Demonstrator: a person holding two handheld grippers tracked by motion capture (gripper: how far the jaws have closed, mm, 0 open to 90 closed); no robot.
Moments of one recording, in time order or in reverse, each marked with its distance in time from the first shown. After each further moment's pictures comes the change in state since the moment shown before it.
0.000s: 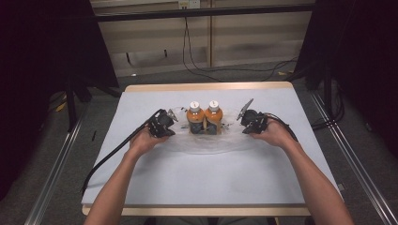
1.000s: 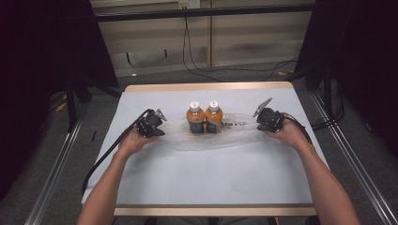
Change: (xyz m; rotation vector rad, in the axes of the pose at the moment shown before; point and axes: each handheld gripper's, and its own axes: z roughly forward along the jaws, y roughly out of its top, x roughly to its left) left arm 0.017 -0.030 -0.013 0.010 -0.004 -0.026; right arm -0.025 -0.041 -0.007 -0.028 -0.118 0.067
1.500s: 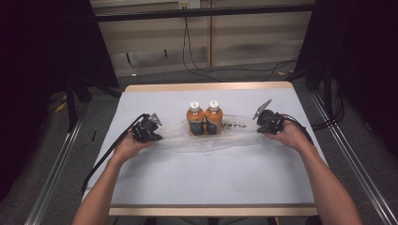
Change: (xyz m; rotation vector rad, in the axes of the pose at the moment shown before) left arm -0.008 -0.017 -0.006 -0.055 -0.037 -0.022; right arm 0.006 -0.002 -0.005 0.012 0.045 -0.009
